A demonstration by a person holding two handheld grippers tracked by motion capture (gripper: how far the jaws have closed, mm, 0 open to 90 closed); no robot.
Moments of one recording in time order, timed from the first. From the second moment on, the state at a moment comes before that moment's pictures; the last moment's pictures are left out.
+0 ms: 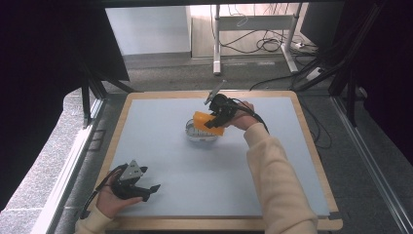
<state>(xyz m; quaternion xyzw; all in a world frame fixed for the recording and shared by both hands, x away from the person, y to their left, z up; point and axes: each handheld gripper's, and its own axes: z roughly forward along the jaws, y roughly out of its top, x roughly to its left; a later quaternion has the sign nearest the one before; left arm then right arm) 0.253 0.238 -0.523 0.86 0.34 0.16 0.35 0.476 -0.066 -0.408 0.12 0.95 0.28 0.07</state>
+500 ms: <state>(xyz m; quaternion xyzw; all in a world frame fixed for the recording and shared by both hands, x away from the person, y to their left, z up) 0.252 0.237 -0.522 0.86 0.33 0.16 0.36 0.488 -0.054 -0.416 0.11 0.95 0.28 0.06</state>
